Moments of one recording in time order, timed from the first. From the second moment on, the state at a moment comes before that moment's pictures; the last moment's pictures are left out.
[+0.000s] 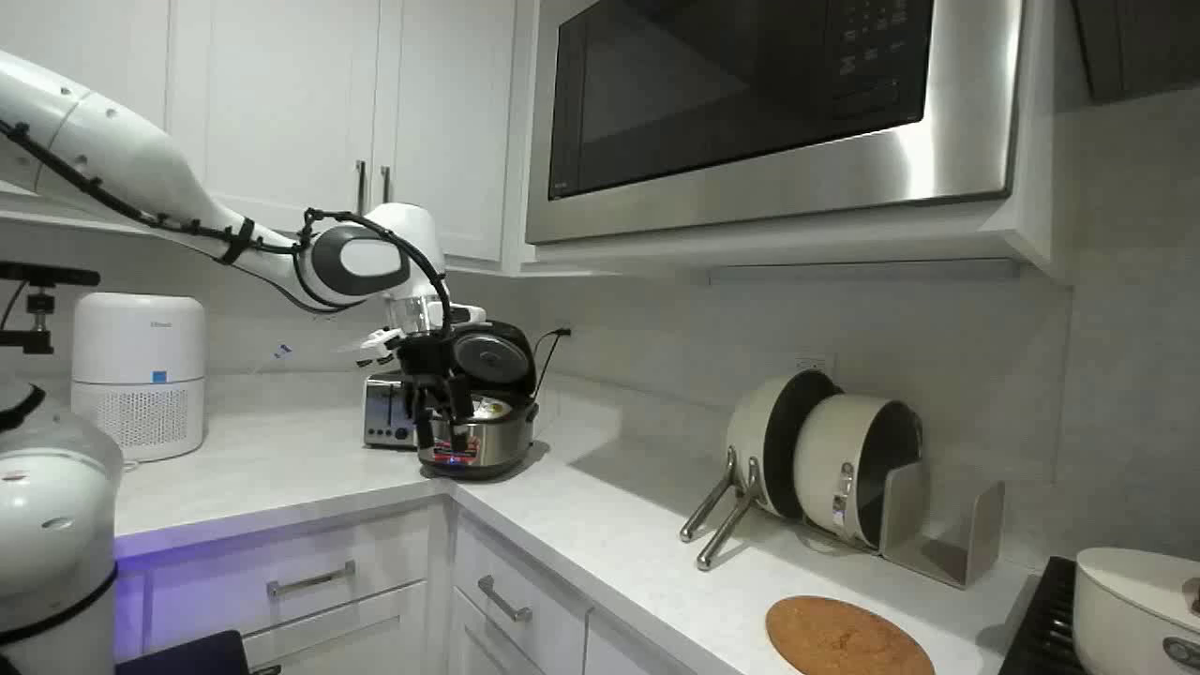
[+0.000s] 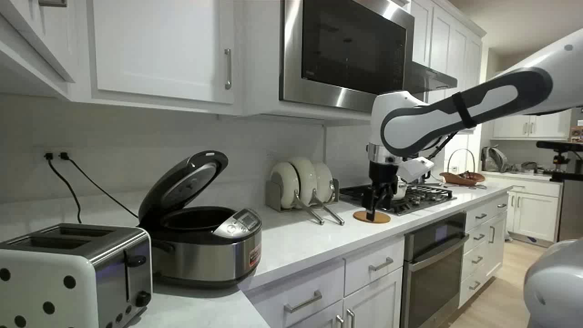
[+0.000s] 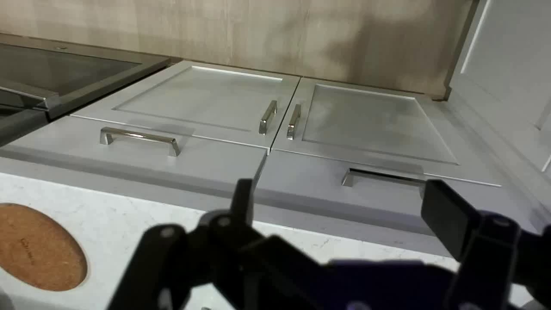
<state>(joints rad) -0.04 -0.67 0.01 -2.58 -0.19 2.08 -0.06</state>
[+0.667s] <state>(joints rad) 0.03 -0.66 0.02 -2.58 -0.17 2.08 -0.06</state>
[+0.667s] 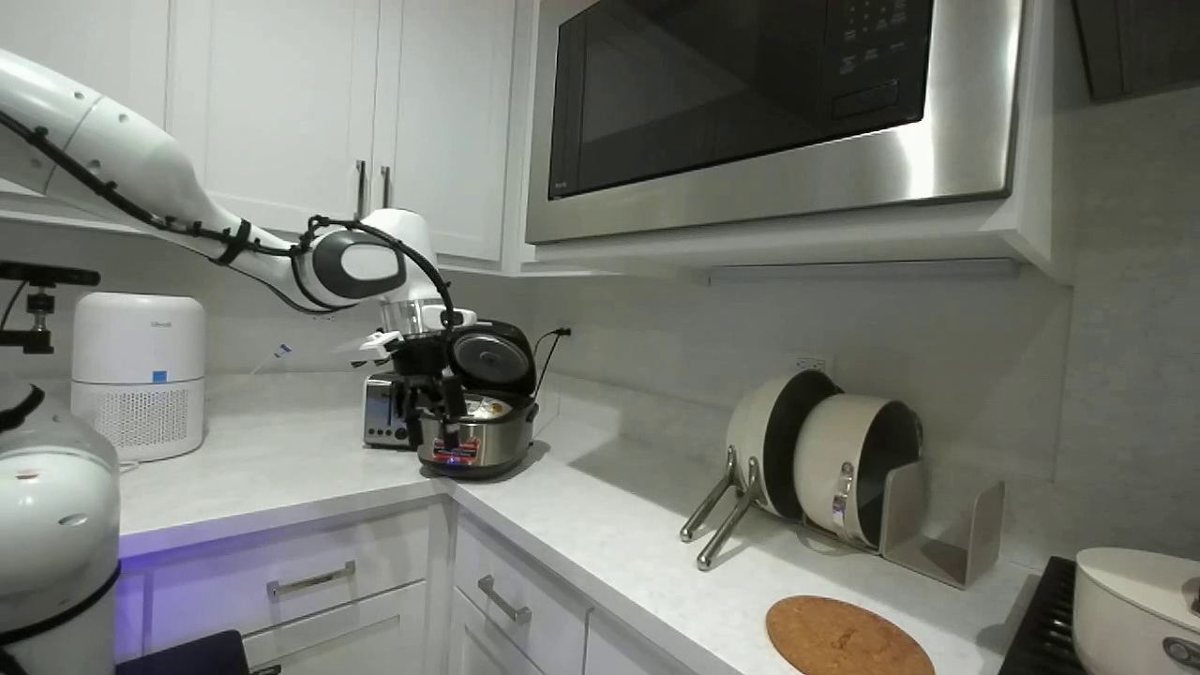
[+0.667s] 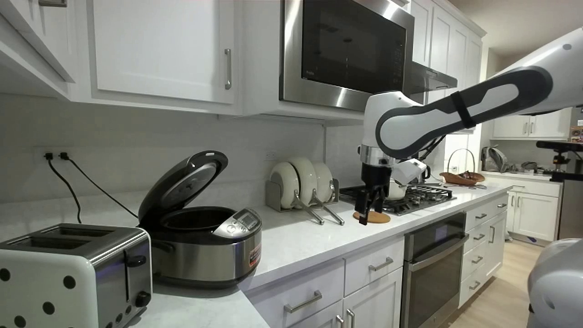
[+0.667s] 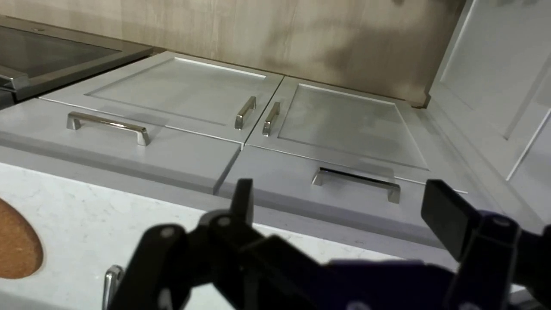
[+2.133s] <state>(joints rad) 0.38 -0.59 0.12 -2.57 0.16 2.25 -0.17</state>
